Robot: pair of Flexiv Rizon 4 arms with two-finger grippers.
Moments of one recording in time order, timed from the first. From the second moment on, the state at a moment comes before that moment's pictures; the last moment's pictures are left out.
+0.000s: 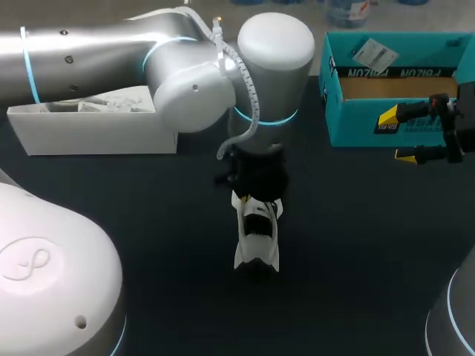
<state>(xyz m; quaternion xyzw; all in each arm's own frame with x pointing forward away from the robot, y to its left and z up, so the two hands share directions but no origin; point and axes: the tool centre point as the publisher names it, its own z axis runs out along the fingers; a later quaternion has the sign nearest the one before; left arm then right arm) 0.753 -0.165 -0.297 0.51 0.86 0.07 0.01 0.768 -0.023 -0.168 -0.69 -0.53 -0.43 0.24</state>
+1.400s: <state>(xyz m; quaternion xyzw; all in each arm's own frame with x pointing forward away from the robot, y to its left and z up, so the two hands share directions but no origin) 0.668 -0.182 -0.300 -0.10 0.99 0.03 0.00 0.768 -0.023 -0.168 -0.69 -0.53 -0.43 0.24</state>
